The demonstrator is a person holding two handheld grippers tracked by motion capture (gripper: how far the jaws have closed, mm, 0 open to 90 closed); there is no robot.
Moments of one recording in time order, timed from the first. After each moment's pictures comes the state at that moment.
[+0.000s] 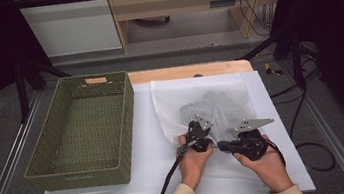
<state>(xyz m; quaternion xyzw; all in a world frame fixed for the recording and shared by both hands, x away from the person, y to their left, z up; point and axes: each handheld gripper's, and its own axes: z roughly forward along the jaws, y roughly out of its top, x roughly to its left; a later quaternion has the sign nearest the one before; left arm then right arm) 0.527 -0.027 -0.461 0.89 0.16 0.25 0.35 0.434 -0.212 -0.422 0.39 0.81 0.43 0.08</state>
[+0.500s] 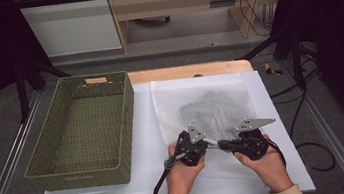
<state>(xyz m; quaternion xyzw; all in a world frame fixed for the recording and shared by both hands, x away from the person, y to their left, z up) 0.476 0.010 -0.433 0.89 0.14 0.23 0.37 0.434 -0.213 -0.419 0.39 0.80 0.44 0.09</state>
